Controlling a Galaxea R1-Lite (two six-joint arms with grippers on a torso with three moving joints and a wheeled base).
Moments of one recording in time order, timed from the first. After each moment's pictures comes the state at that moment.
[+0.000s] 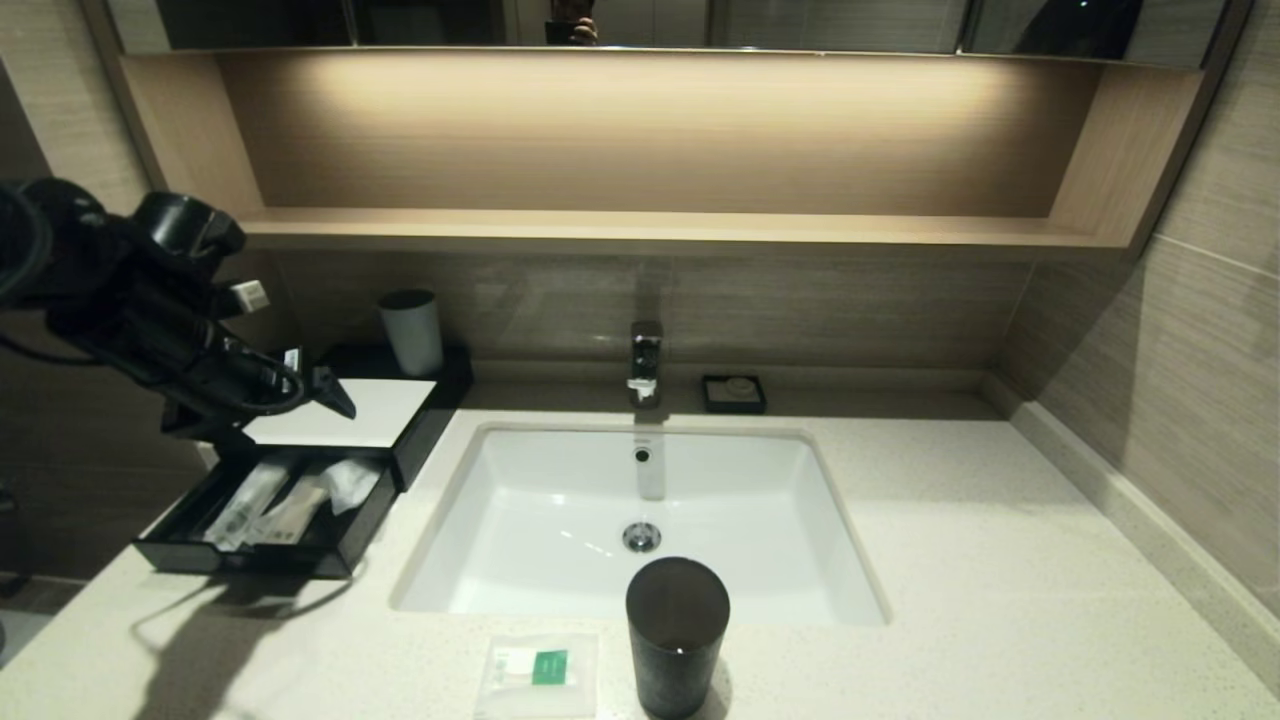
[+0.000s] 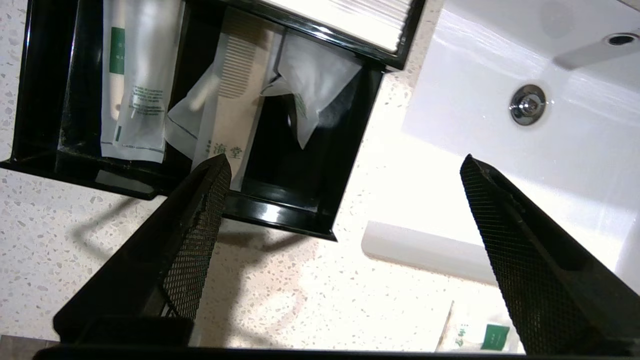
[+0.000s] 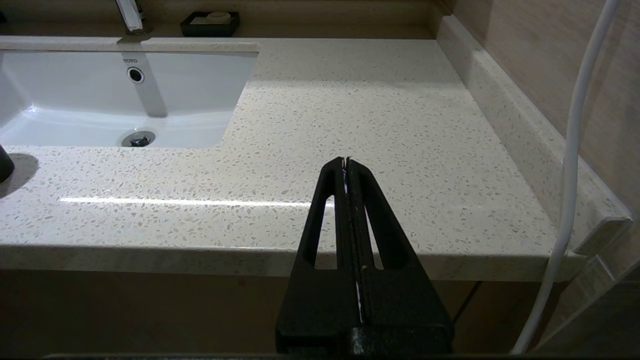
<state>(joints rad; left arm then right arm) 0.08 1.89 -1.65 0.76 -0.12 -0.22 0.00 0.00 0.00 0.00 0.00 0.00</state>
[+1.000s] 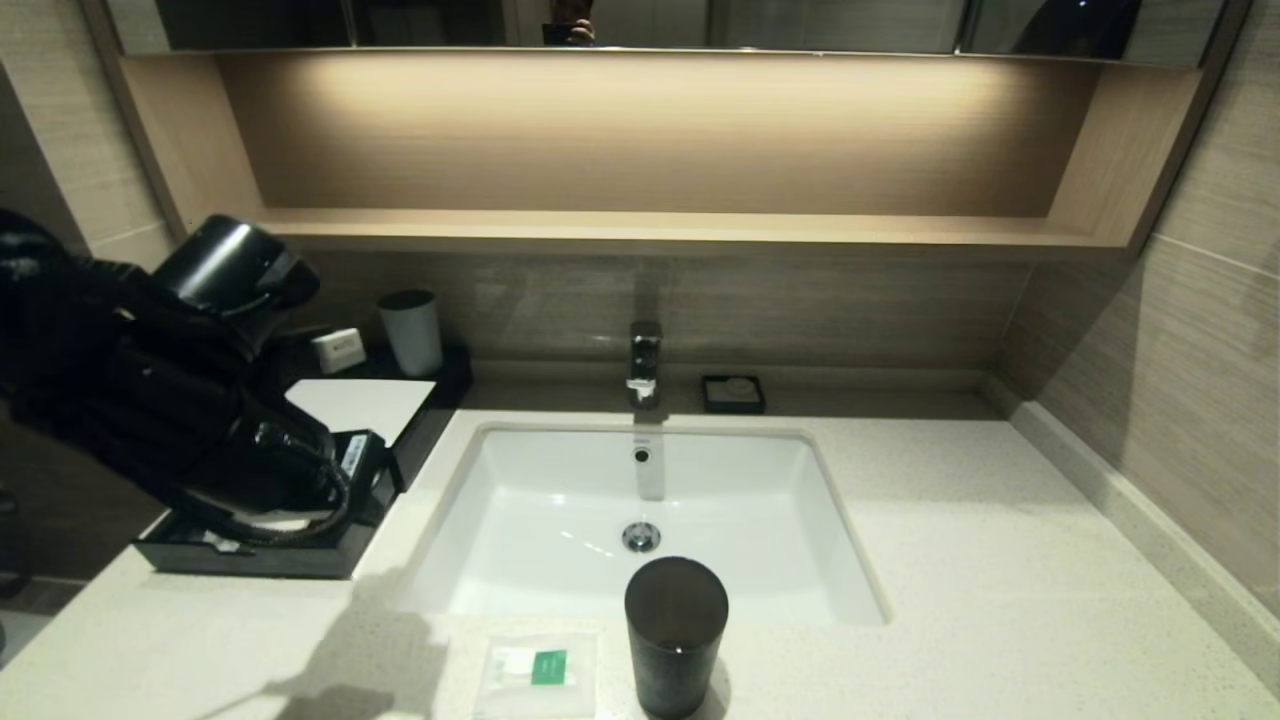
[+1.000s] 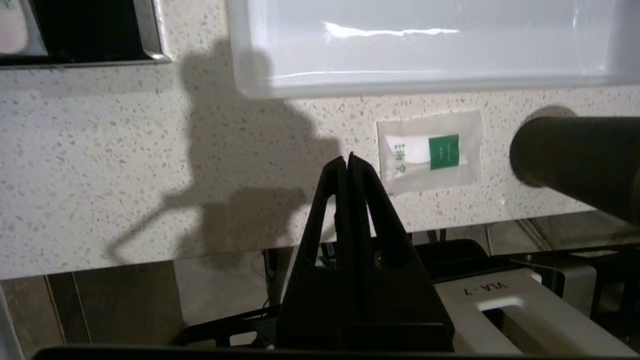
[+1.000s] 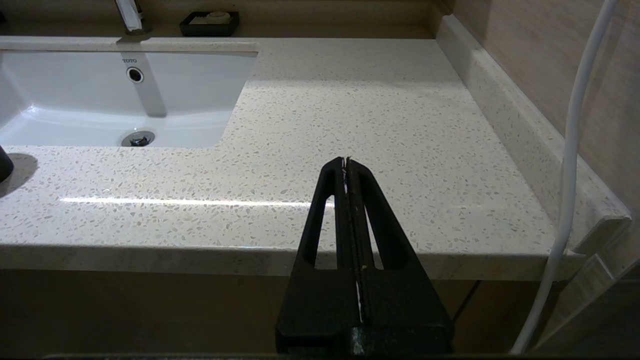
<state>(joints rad) -0.28 1.59 -1.30 0.75 -0.12 -0.23 0.00 0.00 0.00 0.00 0.00 0.00</state>
